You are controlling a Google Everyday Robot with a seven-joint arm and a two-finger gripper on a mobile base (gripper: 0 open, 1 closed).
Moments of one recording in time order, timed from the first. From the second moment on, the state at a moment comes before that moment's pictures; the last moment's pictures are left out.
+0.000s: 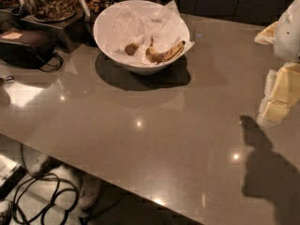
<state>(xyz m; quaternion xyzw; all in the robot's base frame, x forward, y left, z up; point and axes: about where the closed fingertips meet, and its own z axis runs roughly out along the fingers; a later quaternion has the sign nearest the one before) 0.438 -0.217 0.977 -0.60 0.78 -0.03 0.16</state>
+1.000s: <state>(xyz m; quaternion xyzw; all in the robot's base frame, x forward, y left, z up) 0.455 -0.200 0.976 -0.62 0.77 -0.04 0.13</state>
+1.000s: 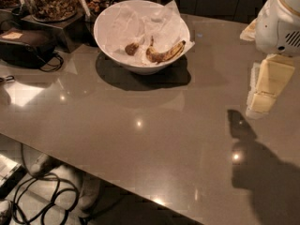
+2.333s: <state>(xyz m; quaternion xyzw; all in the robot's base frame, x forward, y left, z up) 0.531 -0.150 0.996 -0.61 0.78 -0.04 0.14</state>
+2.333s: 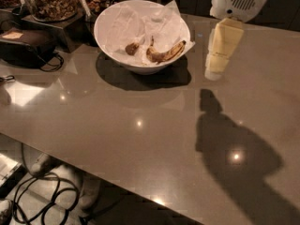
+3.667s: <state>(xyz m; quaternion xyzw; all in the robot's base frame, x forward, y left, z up) 0.620 -0.056 1.020 -0.62 0.76 -0.01 0.19</state>
